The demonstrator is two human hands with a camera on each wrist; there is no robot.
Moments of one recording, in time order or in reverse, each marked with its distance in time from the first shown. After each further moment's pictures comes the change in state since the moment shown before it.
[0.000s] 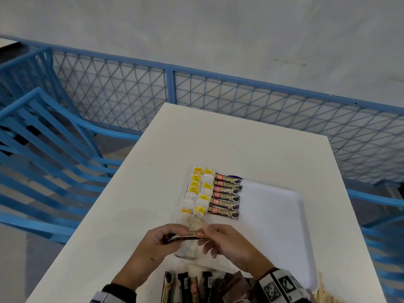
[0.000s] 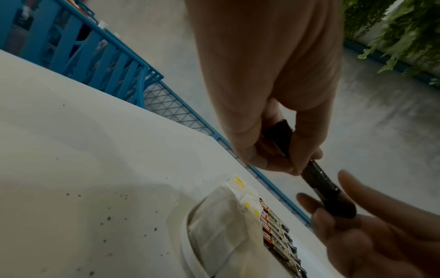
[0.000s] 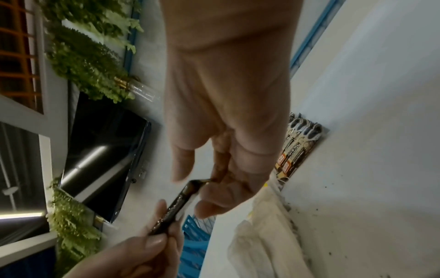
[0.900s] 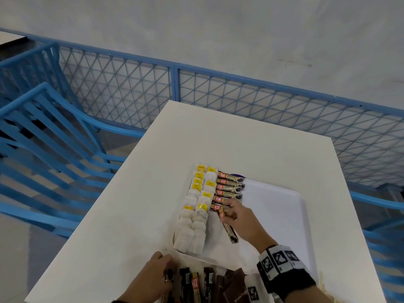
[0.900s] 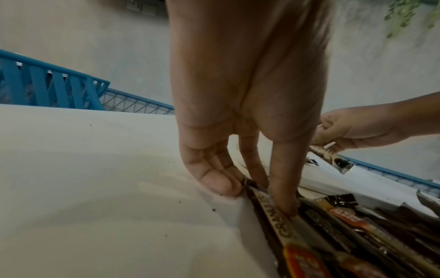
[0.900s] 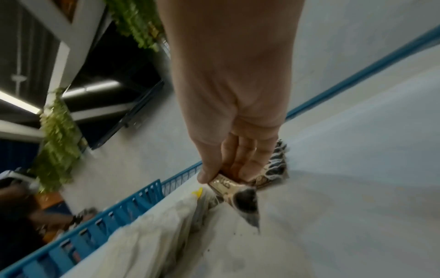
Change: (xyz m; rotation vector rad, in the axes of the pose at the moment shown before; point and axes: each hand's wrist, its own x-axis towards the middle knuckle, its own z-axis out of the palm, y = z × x) left_hand -0.019 -0.063 -0.015 0.951 -0.204 -0.120; right_hand 0.037 0.011 -0.056 -0.672 0.333 -0.195
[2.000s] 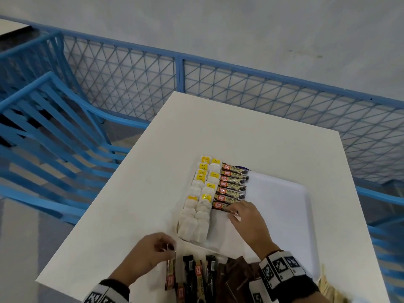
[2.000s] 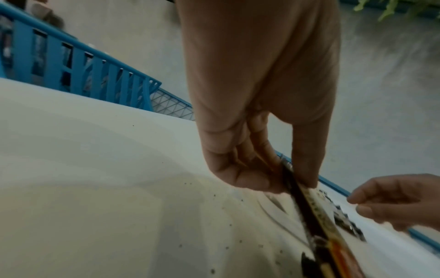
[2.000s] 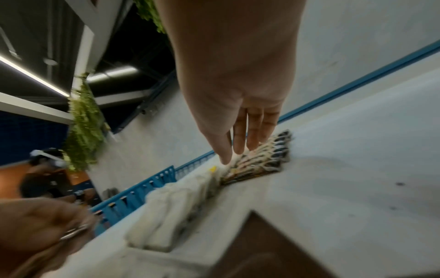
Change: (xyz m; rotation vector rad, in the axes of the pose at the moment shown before) left_hand -0.006 -0.005 -0.023 -0.610 0.121 -0.099; right_hand -0.019 0.016 0.016 -0.384 0.219 -0.222
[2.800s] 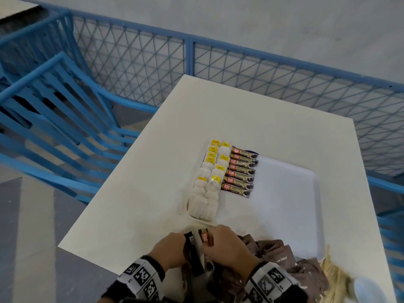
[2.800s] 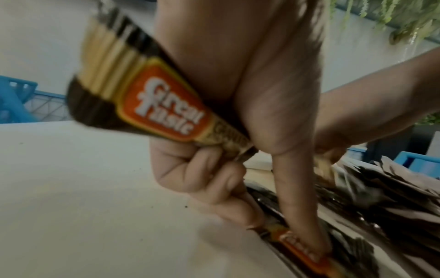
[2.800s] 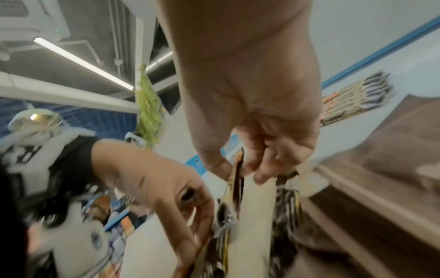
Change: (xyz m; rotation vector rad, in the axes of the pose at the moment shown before) left_hand -0.014 0.005 0.047 1.008 -0.205 -0.084; right_hand -0.068 -0.087 0.024 0.116 -0.597 0.066
